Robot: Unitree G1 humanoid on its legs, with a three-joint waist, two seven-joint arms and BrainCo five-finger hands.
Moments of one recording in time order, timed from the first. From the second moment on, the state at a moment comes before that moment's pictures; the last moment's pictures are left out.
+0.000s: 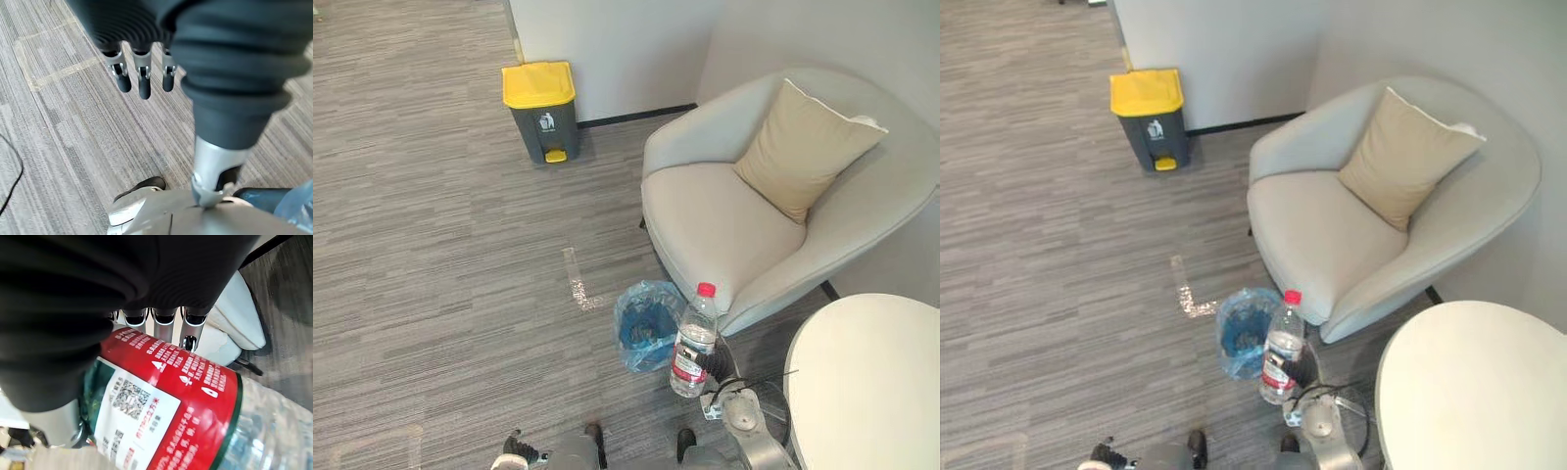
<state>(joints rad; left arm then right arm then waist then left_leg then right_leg) 0.03 0.18 -0.11 1.11 0.13 0.04 0.23 0.07 -0.15 0.24 0.37 -0.21 -0.10 -0.22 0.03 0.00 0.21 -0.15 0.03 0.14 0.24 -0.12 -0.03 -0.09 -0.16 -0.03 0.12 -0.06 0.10</state>
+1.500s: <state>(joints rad) 0.09 0.11 -0.17 0.07 -0.20 -0.21 0.28 -1.00 -0.59 0.26 0.54 -0.15 -0.09 -0.49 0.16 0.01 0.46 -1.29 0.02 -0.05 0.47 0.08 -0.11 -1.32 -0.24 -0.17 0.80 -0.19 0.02</state>
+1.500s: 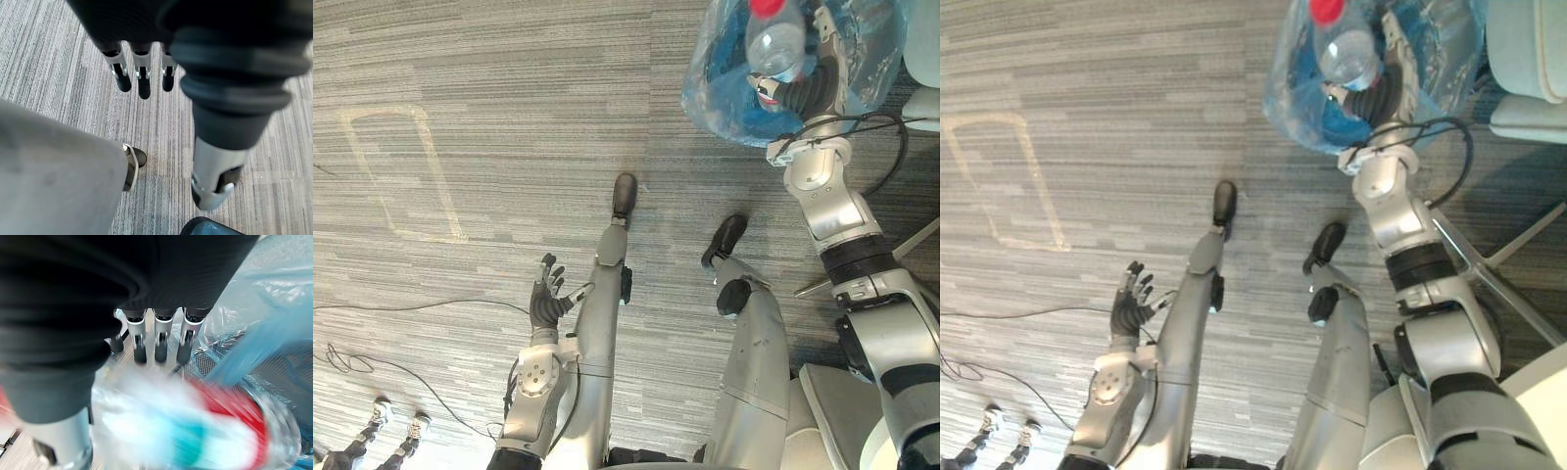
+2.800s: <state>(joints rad) -0.31 0.09 -0.10 0.63 -0.22 -0.21 0.35 -1.23 -0.42 0.16 1.02 -0.47 0.11 -0.61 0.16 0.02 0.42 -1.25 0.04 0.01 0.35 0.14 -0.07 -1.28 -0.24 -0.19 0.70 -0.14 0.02</state>
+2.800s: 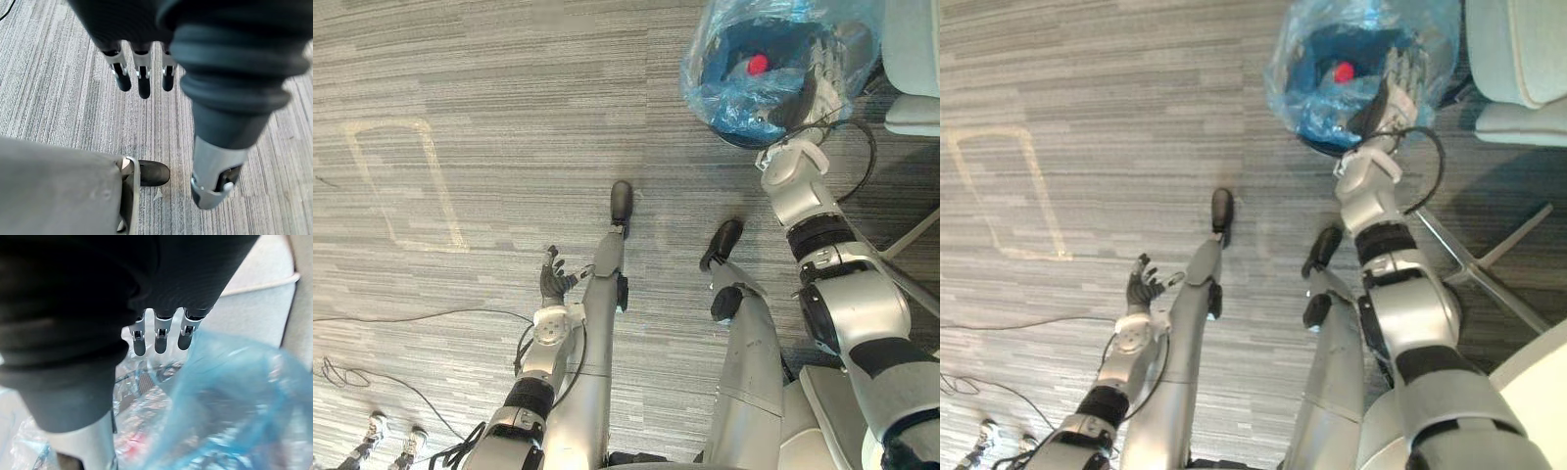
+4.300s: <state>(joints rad) -0.56 -0.02 -0.20 0.60 -0.30 -0.16 0.37 -1.18 -0.17 0.14 1.11 -0.42 0.11 -0.34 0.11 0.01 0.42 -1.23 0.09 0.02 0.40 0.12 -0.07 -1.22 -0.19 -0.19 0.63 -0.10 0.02</state>
